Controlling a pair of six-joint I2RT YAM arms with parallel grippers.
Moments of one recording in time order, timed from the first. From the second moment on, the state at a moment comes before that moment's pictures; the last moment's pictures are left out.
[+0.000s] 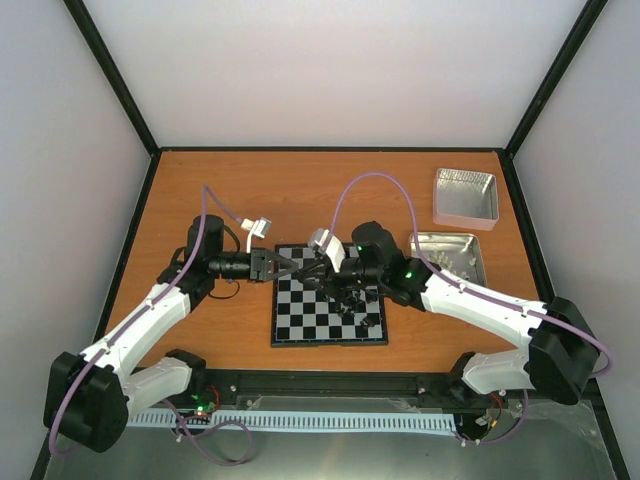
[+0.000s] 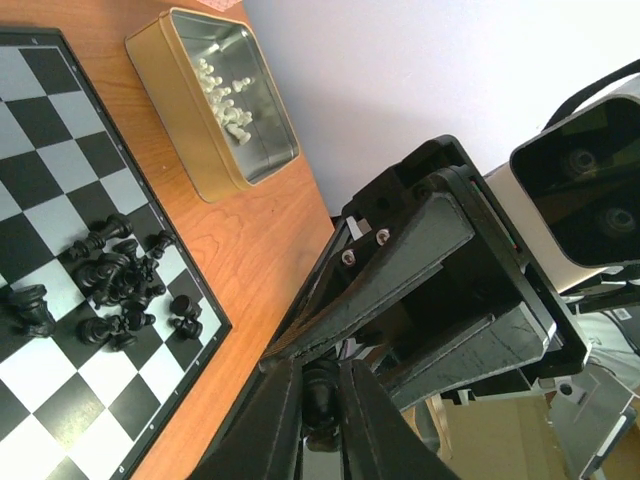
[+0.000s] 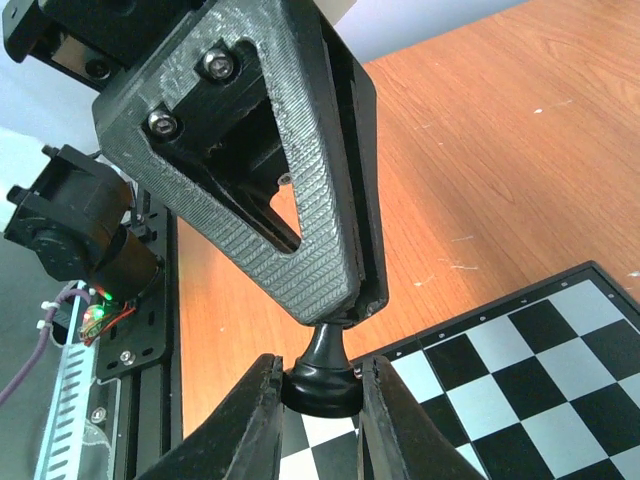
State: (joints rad) left arm -0.35 1.03 0.63 -0.08 1.07 -0.71; right arm 0.88 1.30 0.86 -0.03 -0.49 0.04
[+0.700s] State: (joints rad) left arm -0.36 1.03 0.69 -0.27 0.76 -0.52; right arm 0.89 1.23 0.80 -0.05 -0.35 0.19
